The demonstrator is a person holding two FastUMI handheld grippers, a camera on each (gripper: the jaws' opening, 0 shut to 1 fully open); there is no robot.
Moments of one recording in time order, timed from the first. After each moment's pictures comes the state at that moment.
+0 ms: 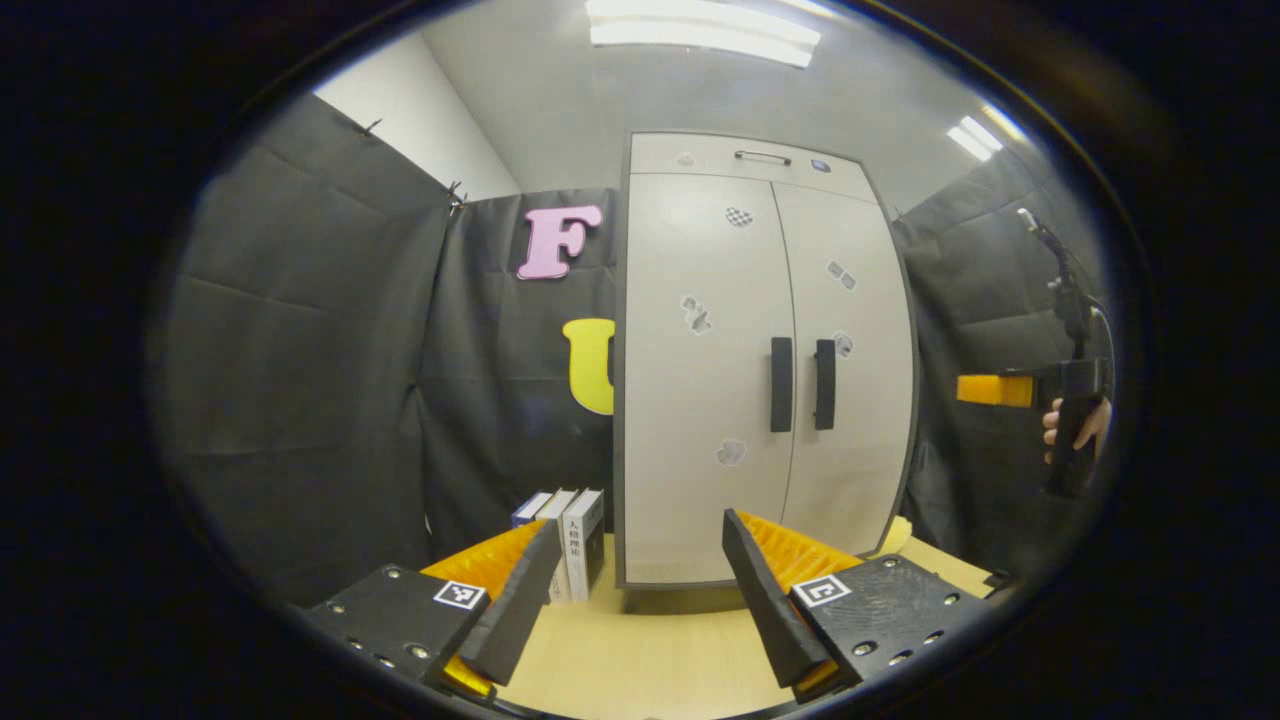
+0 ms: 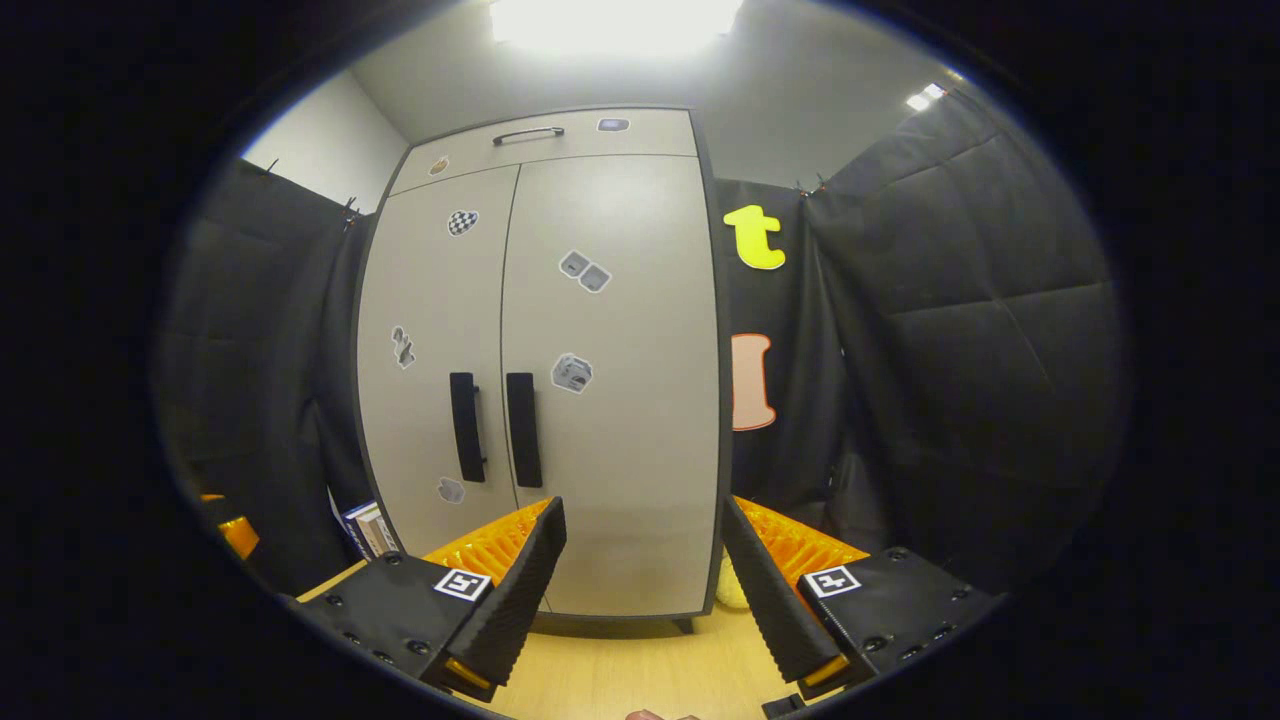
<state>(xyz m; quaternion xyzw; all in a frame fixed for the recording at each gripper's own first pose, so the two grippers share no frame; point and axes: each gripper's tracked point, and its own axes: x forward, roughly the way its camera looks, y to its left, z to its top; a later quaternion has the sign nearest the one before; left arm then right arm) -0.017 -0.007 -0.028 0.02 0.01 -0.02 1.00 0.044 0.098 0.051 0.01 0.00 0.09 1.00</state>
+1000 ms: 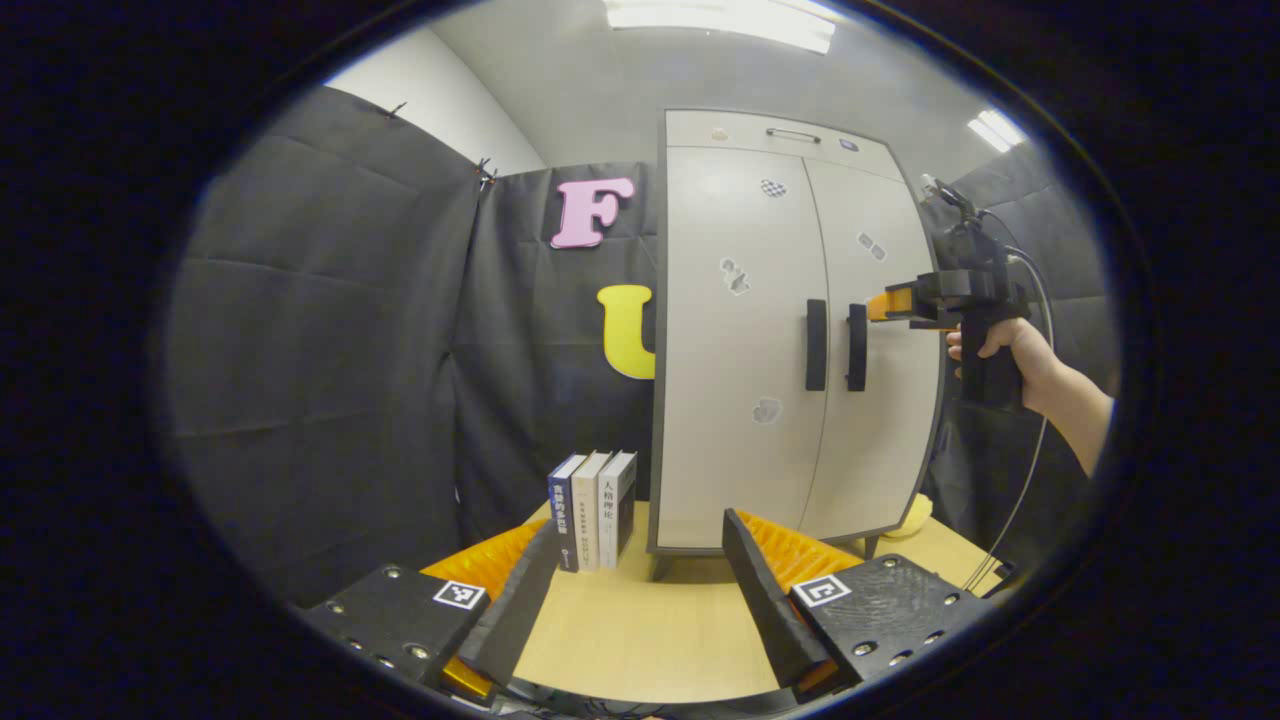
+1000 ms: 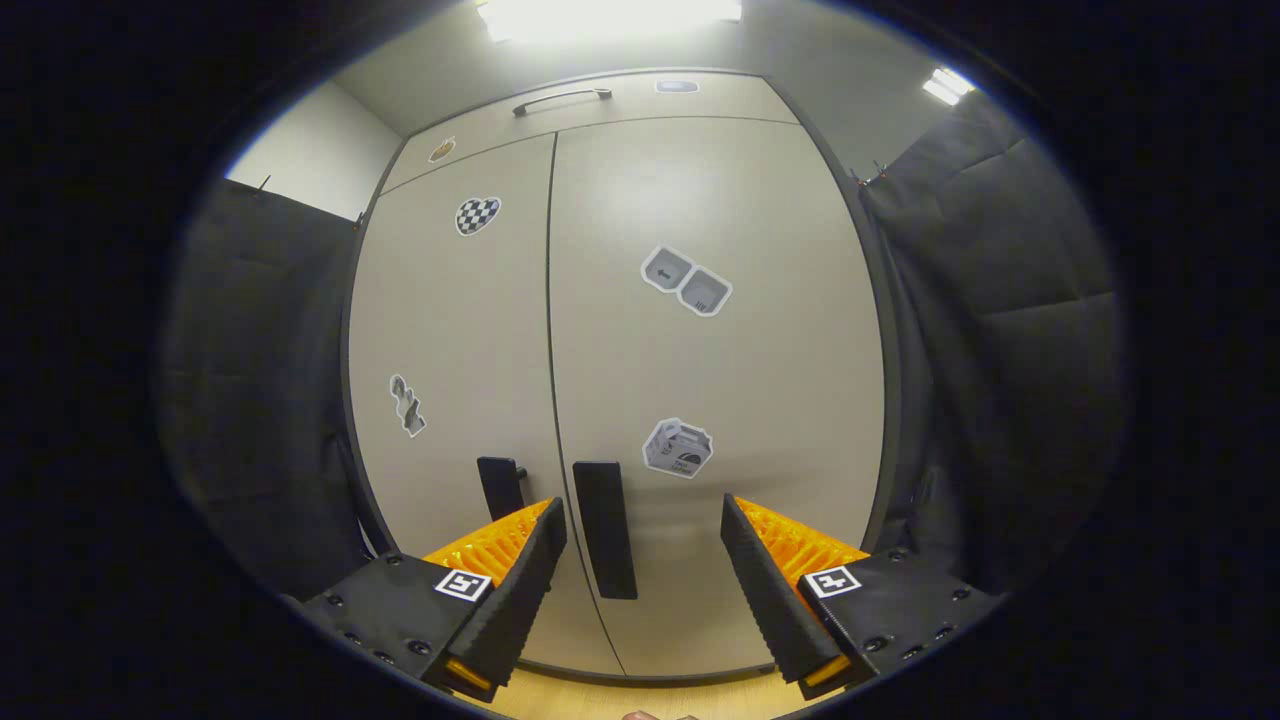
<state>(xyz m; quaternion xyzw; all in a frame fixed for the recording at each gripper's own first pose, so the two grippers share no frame) -0.041 0.038 -0.071 0.01 0.06 0.03 1.00 0.165 0.212 0.094 0.02 0.00 0.14 0.99</state>
